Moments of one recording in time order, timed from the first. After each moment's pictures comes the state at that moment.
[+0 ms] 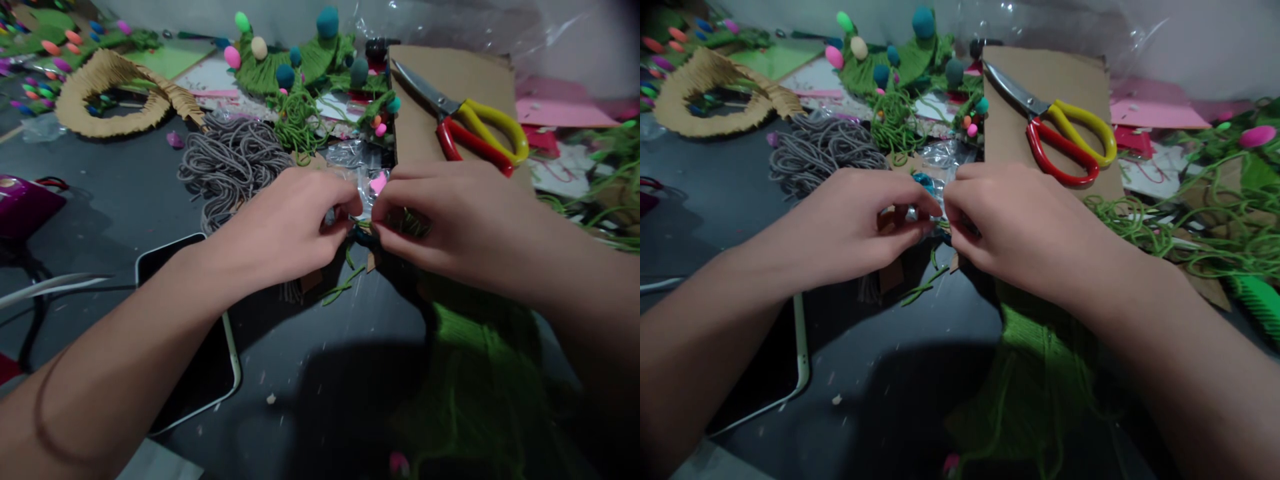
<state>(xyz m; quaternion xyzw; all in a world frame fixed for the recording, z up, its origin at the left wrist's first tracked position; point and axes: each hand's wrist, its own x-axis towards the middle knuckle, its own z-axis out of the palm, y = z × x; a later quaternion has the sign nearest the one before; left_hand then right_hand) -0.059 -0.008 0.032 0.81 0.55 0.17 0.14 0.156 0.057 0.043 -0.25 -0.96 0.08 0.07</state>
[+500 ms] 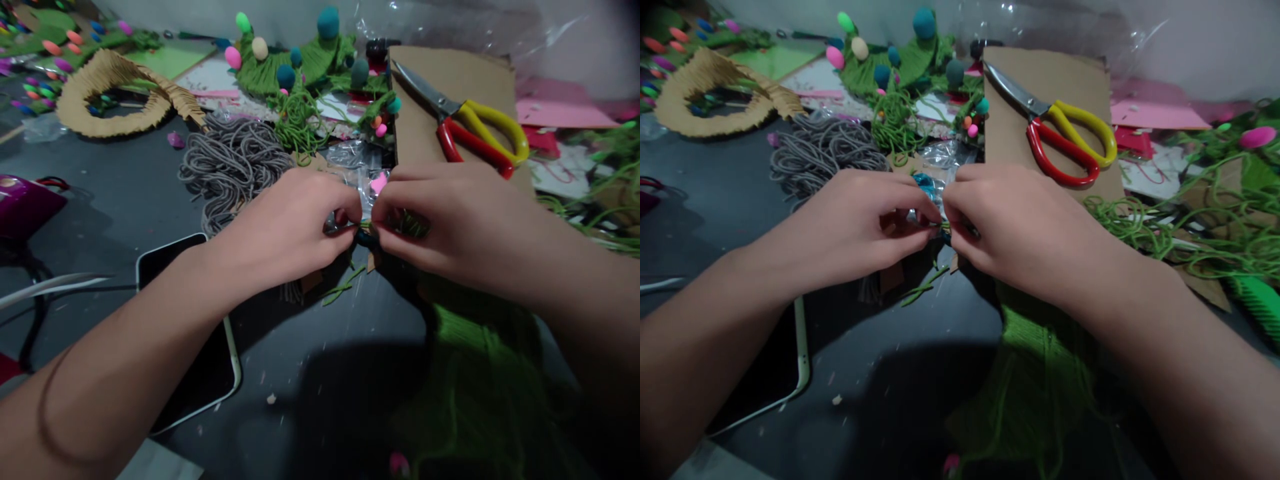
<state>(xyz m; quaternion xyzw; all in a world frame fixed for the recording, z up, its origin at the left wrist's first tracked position) -0.057 -0.008 0.032 0.81 0.55 0.16 0.15 0.155 0.057 0.044 -0.25 -0.96 0.09 0.07</state>
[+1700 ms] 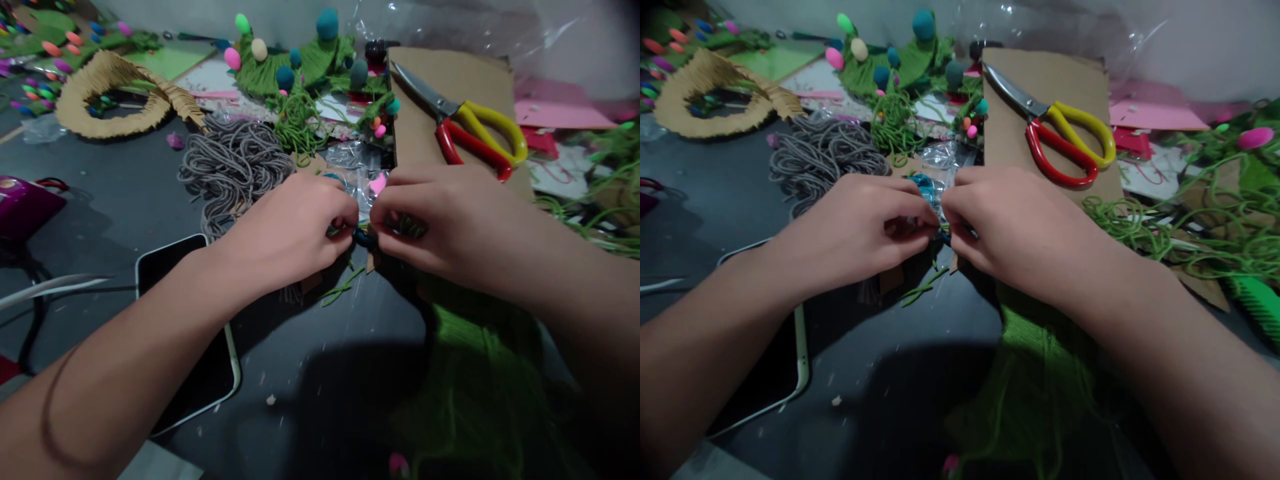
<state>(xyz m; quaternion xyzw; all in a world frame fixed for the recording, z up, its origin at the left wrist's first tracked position) -0.054 -0.006 0.027 0.82 0.55 0.14 0.11 0.153 0.059 0.041 -0.25 -0.96 0.09 0.06</state>
